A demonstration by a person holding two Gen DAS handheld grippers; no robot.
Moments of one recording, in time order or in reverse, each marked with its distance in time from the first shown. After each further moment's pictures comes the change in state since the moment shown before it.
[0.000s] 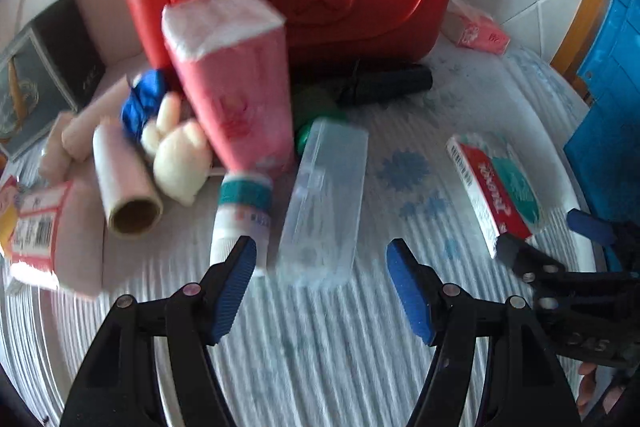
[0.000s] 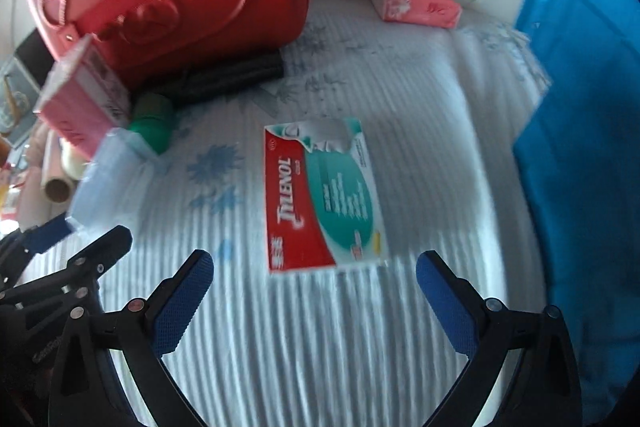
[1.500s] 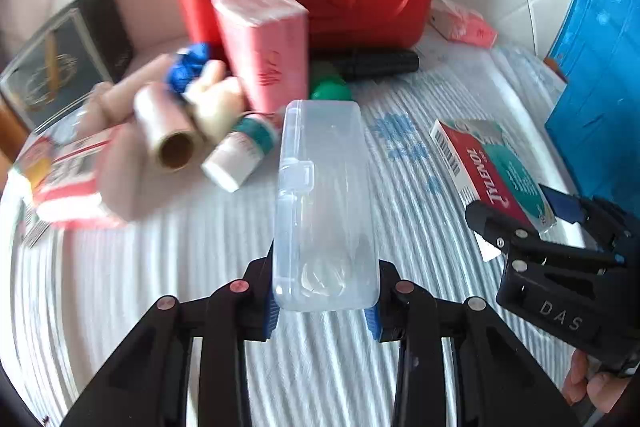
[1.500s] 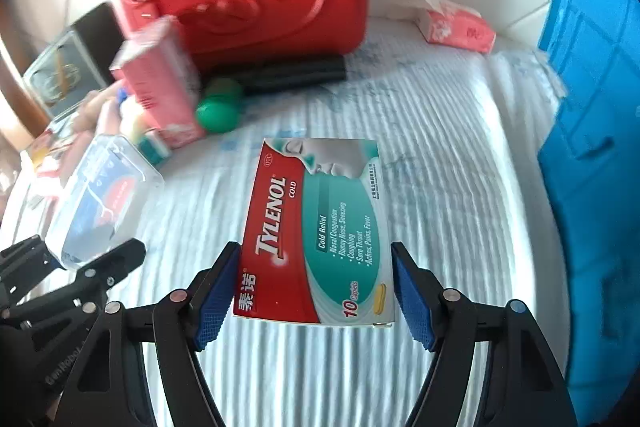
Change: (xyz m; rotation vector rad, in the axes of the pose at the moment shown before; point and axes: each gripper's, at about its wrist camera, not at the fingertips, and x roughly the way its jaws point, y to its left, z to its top) left arm -0.073 0.007 -0.061 -0.058 -0.008 0.010; right arm -0.058 0.033 -0.047 -0.107 -0.100 0.126
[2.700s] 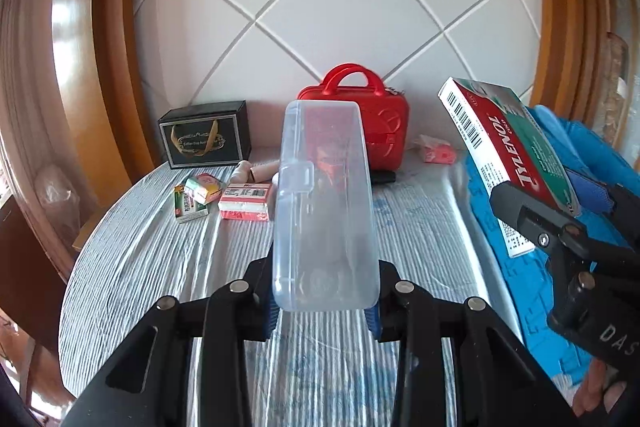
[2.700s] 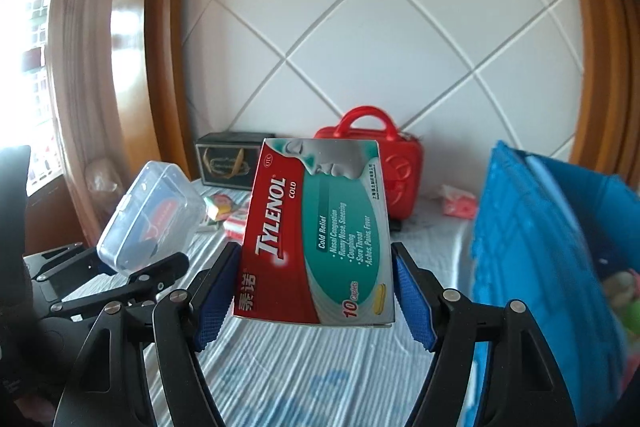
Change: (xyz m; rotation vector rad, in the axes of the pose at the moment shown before) left arm -0.336 -0.024 -0.150 -0.081 -0.433 0.102; right arm -0.355 0.078 -0.118 -0.214 -0.522 0.112
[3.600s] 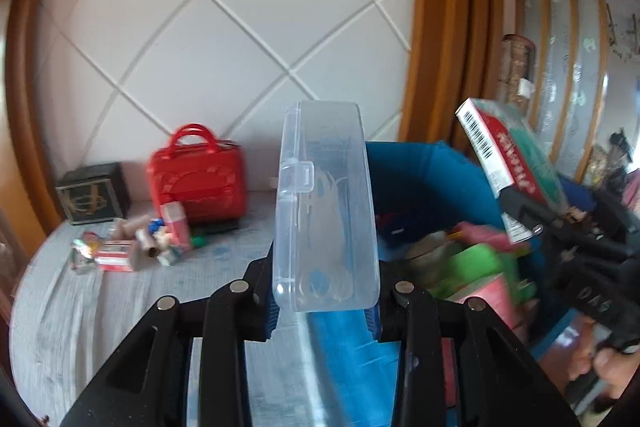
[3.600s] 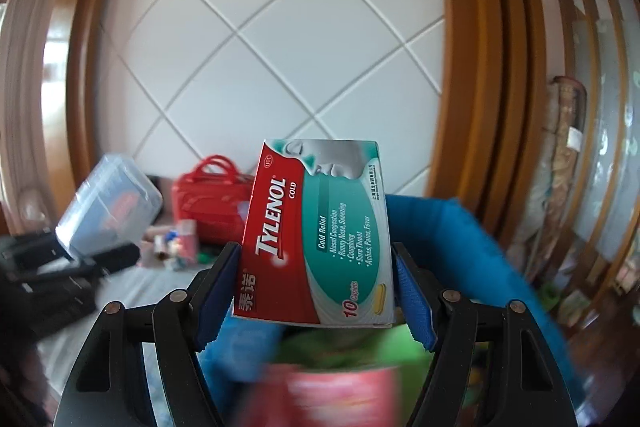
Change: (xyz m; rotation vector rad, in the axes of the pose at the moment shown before) left arm -0.077 -0.271 0.078 0.083 -0.059 -0.334; right arm -0.184 -0.258 0.018 0.015 -0.101 -0.279
